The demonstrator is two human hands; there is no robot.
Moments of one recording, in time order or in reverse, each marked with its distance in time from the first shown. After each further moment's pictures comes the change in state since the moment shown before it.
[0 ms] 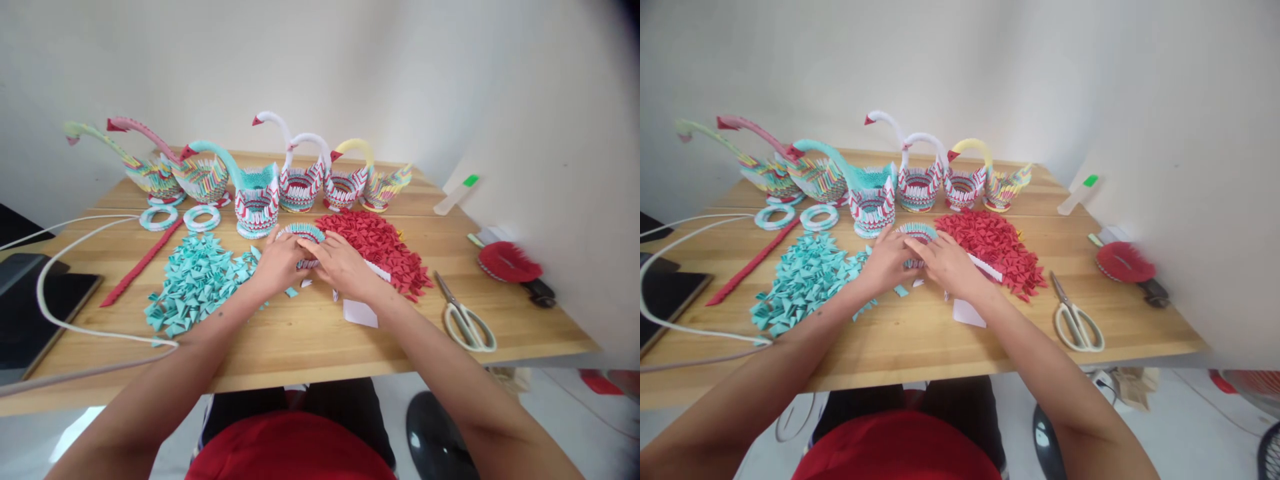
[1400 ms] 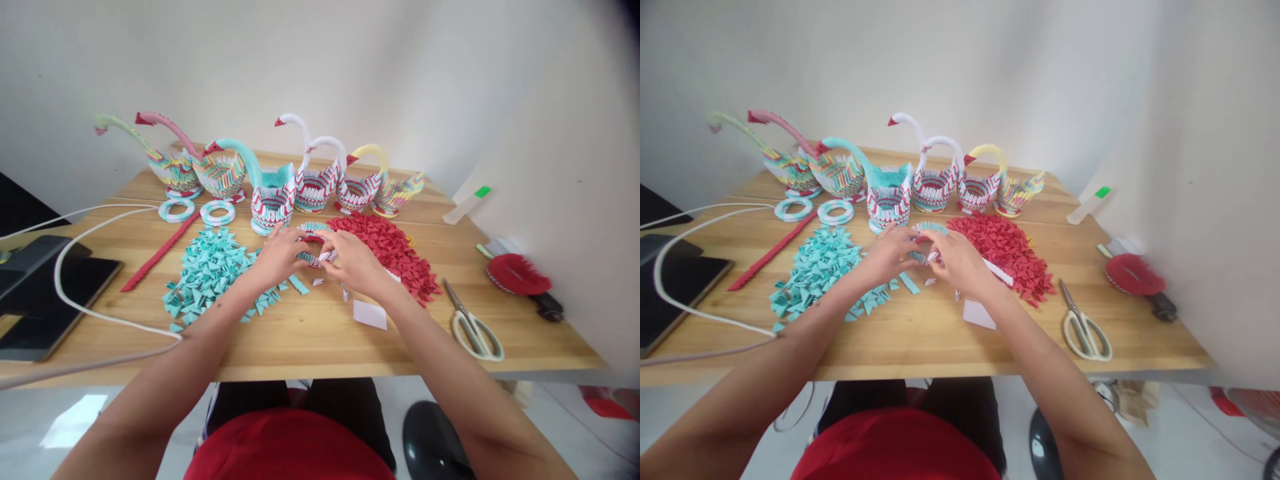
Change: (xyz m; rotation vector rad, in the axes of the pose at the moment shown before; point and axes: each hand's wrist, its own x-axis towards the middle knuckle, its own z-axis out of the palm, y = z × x) left_hand -0.014 -0.026 -0.016 -0.141 -0.004 -0.016; right_hand 0.017 -0.010 -0.015 0.231 0.056 0.146
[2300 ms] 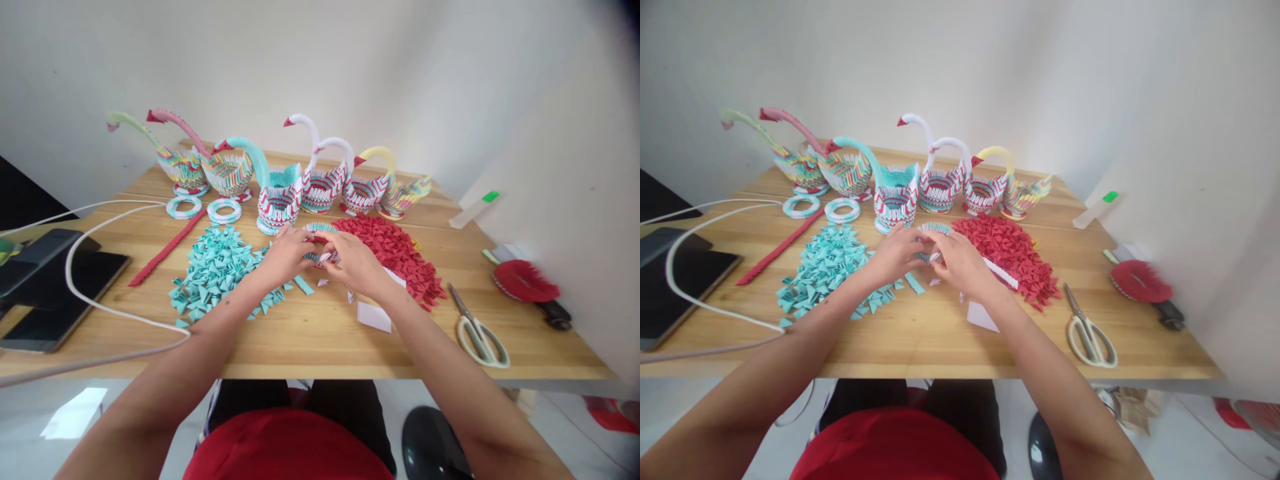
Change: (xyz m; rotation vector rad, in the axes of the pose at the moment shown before) left_hand 0.001 0.003 0.000 -0.010 0.006 0.005; right_hand 0.006 -0.005 0.004 0.016 -0.043 0.030
